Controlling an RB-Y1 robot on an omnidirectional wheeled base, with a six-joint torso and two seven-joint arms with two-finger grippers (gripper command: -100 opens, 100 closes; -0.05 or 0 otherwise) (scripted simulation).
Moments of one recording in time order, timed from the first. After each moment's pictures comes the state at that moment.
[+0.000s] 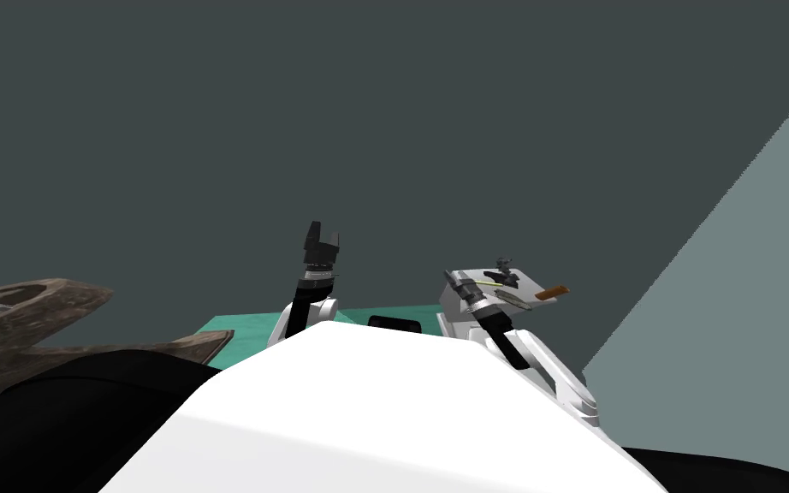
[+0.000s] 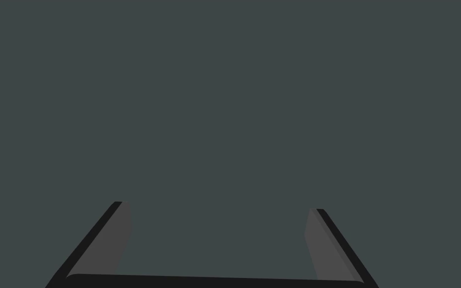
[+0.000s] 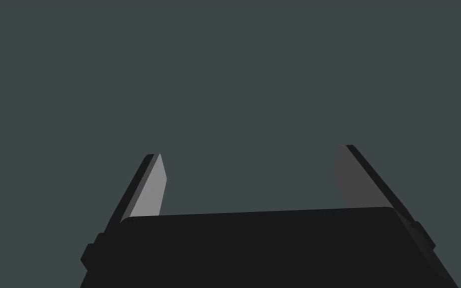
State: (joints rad) left arm 0.52 0.04 0.00 -2.38 -0.12 -0.38 0.10; right arm 0.57 -0.61 0.02 -2.08 0.55 -0.23 0.21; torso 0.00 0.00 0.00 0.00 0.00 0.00
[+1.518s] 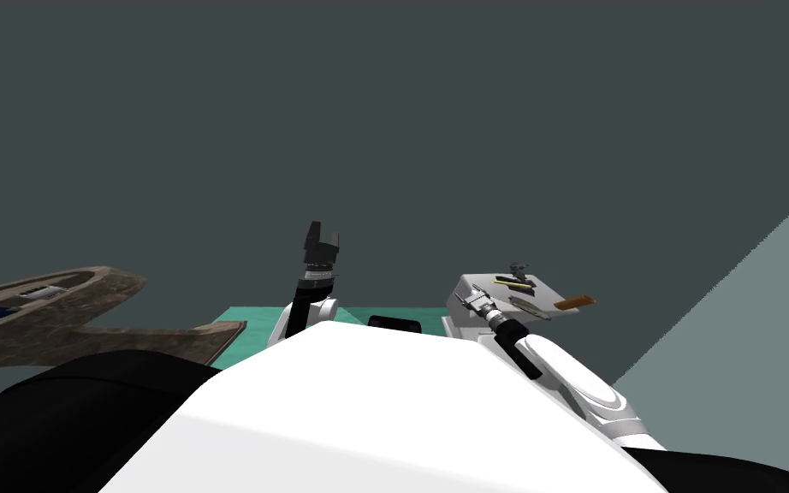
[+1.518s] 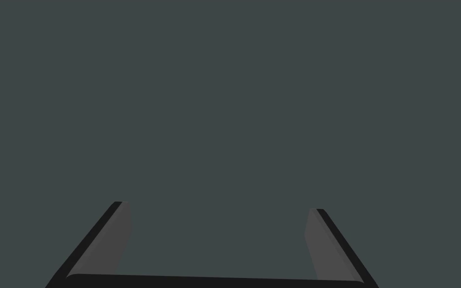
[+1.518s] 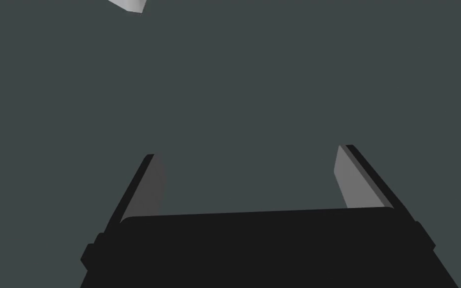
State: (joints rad) left arm 0.52 0.04 0.00 -2.38 -0.12 -0.38 0.10; right arm 0.59 -0.90 0.08 -1.88 1.01 -0.07 0.36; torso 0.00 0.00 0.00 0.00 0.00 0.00
